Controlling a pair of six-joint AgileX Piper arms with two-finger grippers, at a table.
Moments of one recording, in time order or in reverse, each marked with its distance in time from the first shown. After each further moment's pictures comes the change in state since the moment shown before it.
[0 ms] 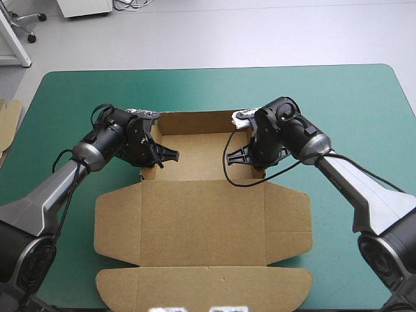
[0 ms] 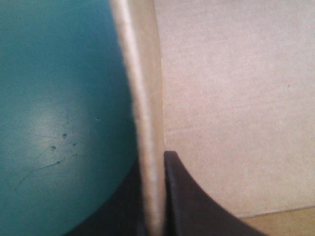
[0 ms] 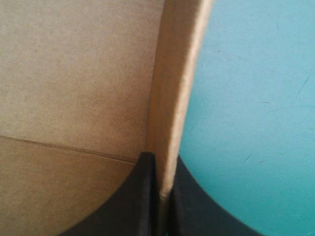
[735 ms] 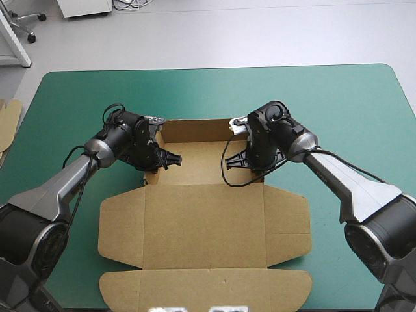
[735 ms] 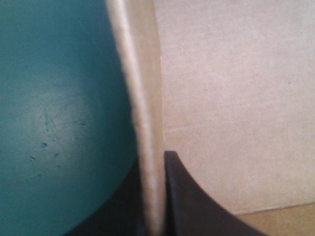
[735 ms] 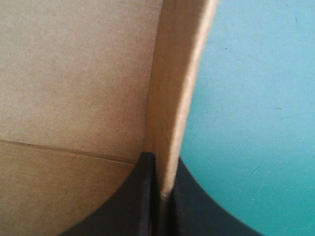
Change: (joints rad) left arm 0.010 0.083 -0.001 -0.030 -0.007 0.024; right arm -0.001 0.083 0.001 0.001 -0.006 -0.004
